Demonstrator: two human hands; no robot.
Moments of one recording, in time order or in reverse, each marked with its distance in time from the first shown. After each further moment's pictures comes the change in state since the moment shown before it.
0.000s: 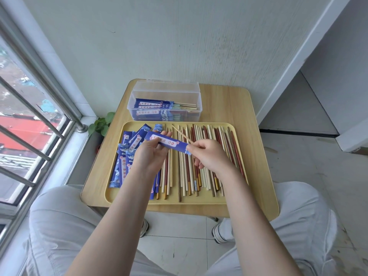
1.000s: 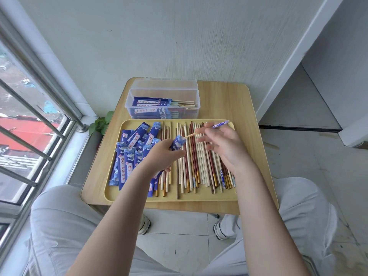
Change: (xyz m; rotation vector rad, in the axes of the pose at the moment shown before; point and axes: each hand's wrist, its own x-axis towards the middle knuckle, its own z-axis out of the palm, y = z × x) left_hand -0.018 -0.008 0.008 1.734 -0.280 0.222; right_hand -0.001 0.013 -0.037 0.615 0.012 -0.125
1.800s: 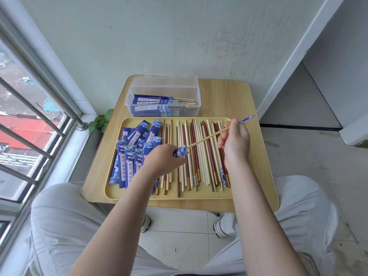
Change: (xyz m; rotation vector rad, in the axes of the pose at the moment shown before) left_hand 0.006 -0.016 0.012 0.353 0.020 0.013; right_hand 0.012 0.016 0.006 0.034 0.544 -0.106
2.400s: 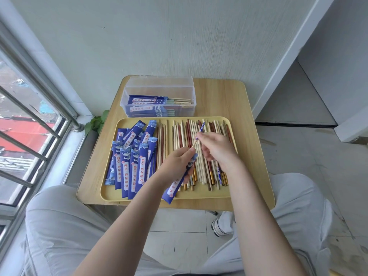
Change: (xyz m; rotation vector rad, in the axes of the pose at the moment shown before) left_hand -0.014 0.030 0.028 -0.760 -0.190 0.035; right_hand 0.003 0.012 -0.007 -0.441 -0.461 0.153
